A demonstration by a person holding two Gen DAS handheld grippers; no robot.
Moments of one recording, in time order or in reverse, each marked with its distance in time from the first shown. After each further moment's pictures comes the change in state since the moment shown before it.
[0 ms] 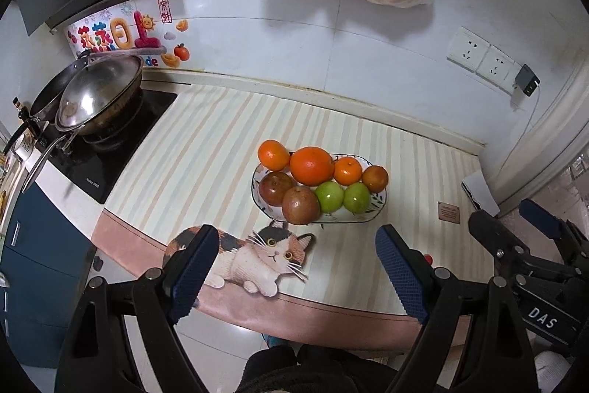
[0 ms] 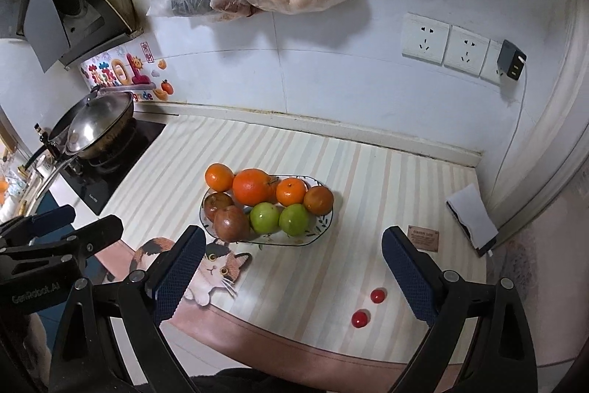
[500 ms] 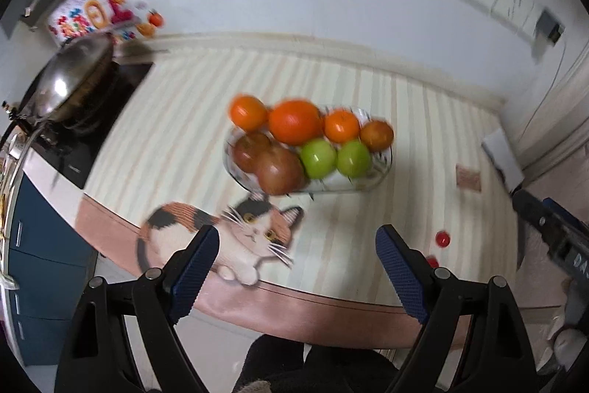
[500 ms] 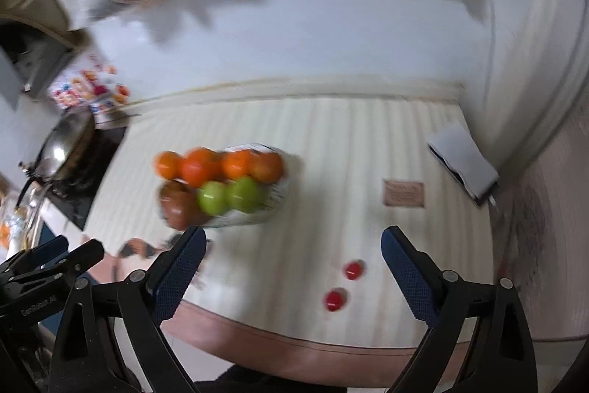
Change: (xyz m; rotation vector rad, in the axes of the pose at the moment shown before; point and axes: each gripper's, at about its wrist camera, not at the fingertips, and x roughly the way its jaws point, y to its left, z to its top) left arm 0.102 -0.057 -0.018 0.064 0.176 0.063; right arm 0.082 -0.120 -0.036 0.222 0.148 -0.025
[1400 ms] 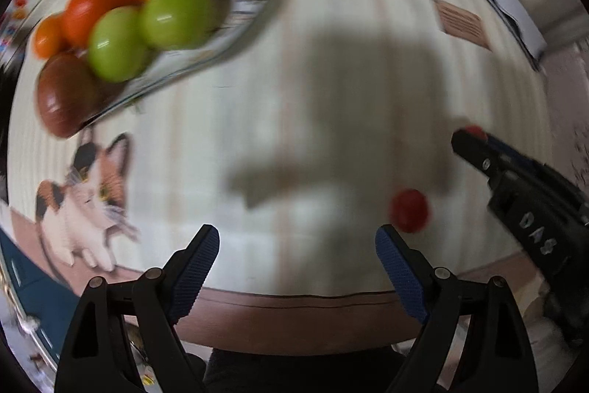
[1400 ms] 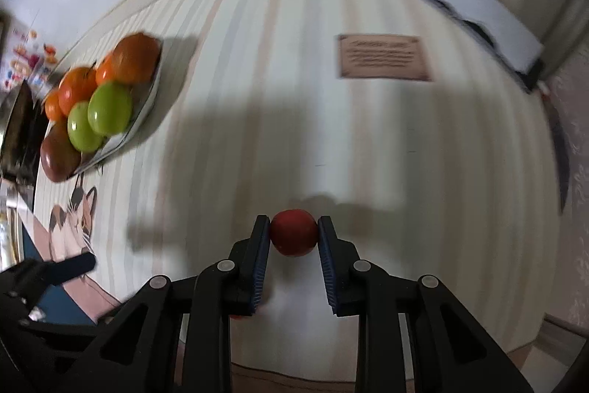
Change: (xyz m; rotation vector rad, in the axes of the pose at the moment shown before) left arm 0.159 -0.150 -0.053 0.249 0.405 -0.069; right arm 0.164 -0.096 -0.072 0.113 0.244 -0.022
